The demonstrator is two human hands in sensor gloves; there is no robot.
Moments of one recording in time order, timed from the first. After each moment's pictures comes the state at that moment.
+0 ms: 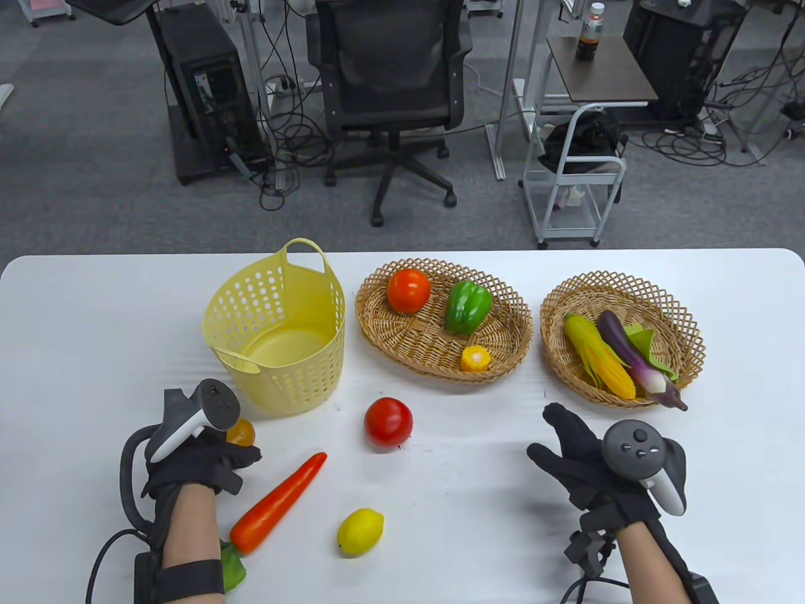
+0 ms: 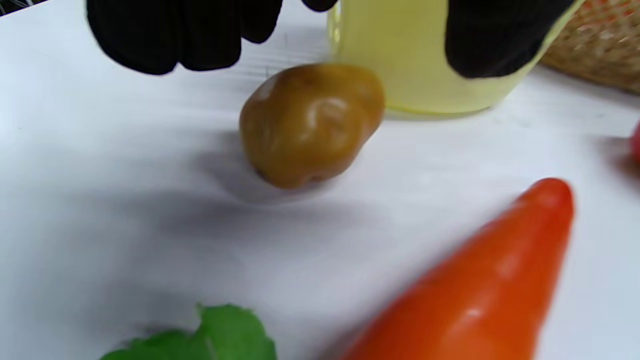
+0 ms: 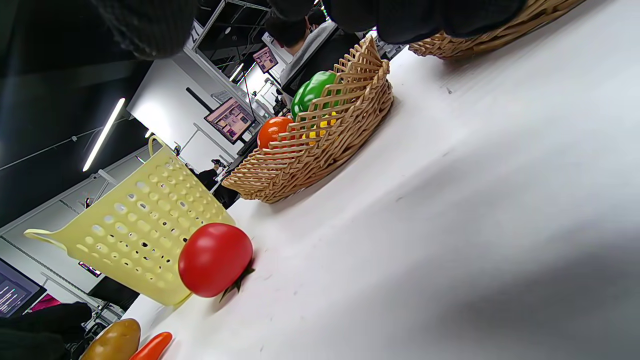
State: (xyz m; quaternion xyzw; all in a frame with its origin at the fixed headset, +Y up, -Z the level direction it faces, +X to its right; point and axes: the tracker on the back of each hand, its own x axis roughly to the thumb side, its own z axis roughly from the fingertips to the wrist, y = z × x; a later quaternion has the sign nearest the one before) left_hand -0.310 -0.684 -0.346 -0.29 0.10 0.02 0.95; right_hand 0.231 -0.722 -0.298 0.08 0.06 0.91 0.41
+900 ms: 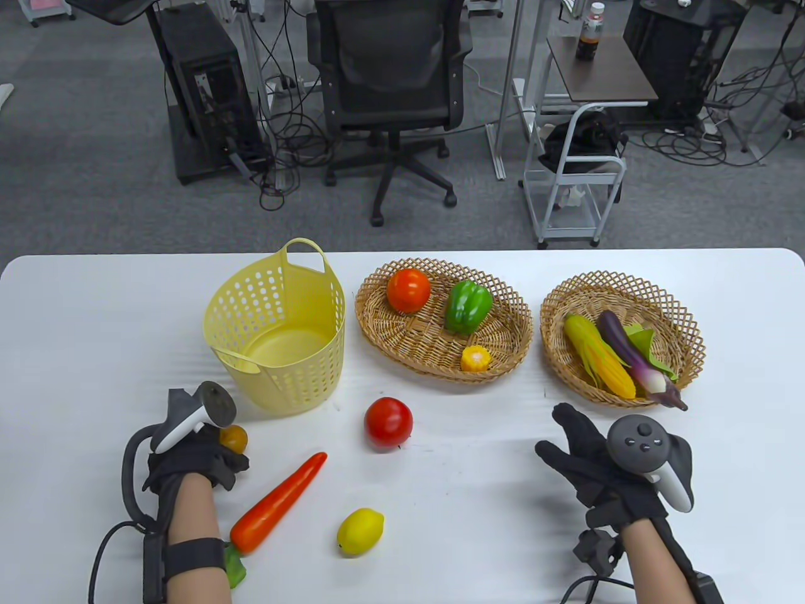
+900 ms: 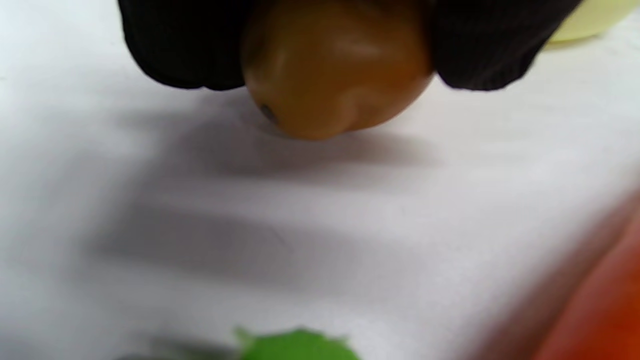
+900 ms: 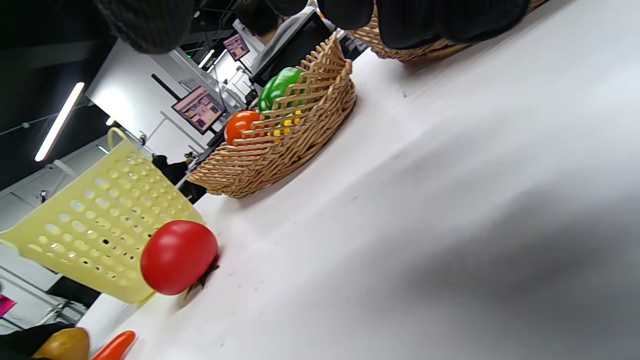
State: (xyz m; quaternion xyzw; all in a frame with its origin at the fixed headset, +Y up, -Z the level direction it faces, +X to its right) left_hand -0.335 -0.720 -0.360 -0.31 0.11 0.01 0.94; right_hand 0.243 -0.721 -0.299 0.04 0.09 0.92 0.38
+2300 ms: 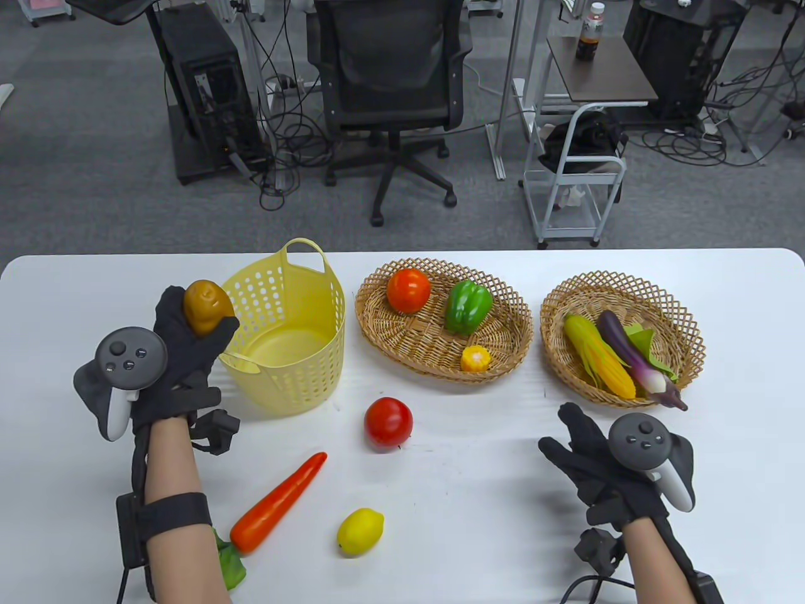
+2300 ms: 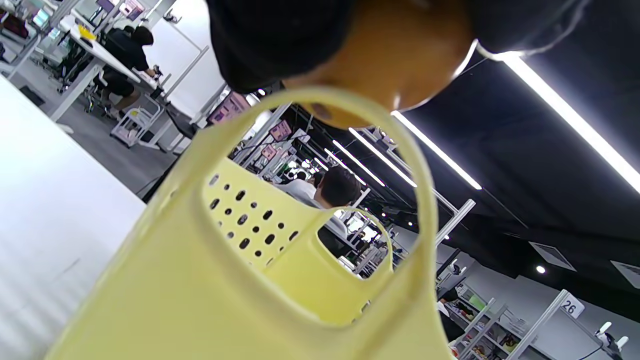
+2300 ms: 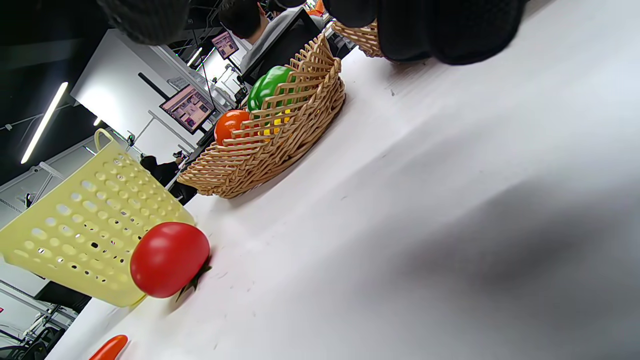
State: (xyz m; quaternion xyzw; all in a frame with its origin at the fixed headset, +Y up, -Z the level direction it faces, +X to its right) left_hand -0.340 -0.603 -0.382 0.12 0.03 0.36 0.93; right_hand 0.245 -0.724 -0.301 0.03 0.10 0.91 0.39
